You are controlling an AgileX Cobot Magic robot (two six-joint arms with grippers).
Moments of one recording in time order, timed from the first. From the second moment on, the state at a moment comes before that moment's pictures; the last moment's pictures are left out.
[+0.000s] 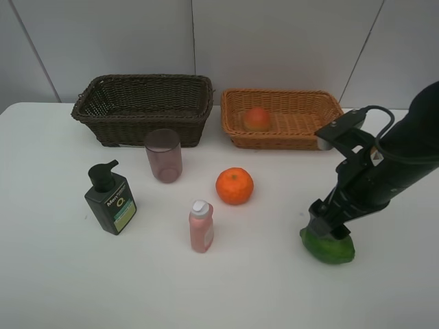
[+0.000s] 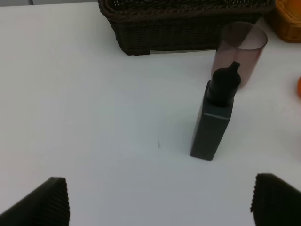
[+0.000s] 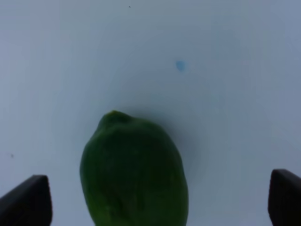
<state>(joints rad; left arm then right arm) -0.12 -0.01 -0.51 0.01 1.07 -0.07 0.48 1.44 -0.68 -0.13 0.67 -0.07</state>
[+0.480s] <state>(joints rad) -0.12 -0.01 -0.51 0.01 1.07 -0.07 0.48 1.56 -0.68 -0.13 0.65 -0.07</state>
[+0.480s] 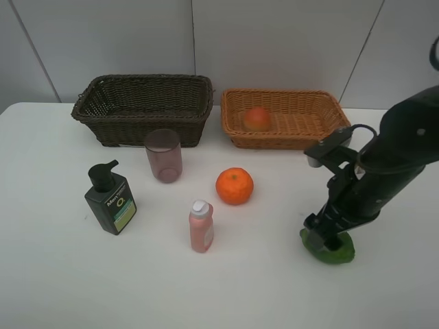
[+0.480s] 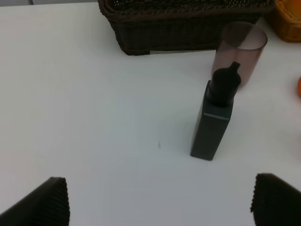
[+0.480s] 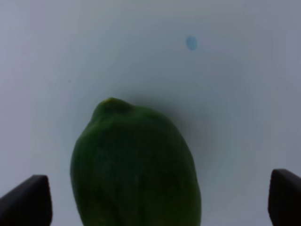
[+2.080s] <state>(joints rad) -0.12 -0.01 -0.51 0.01 1.07 -0.07 0.48 1.75 -0.68 -0.09 0.56 -0.07</state>
